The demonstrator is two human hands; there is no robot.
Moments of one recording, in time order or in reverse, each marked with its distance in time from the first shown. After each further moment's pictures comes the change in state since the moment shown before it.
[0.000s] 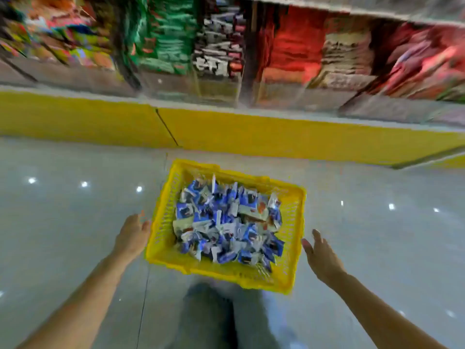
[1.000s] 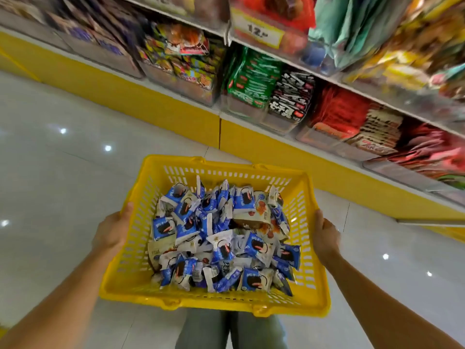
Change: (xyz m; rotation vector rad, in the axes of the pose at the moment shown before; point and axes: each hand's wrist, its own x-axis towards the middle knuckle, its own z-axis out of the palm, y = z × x) left_hand -0.119 -0.064 -0.125 -0.298 0.165 -0.394; right_hand -0.091 -0.135 -0.083 0.224 0.232 -0.116
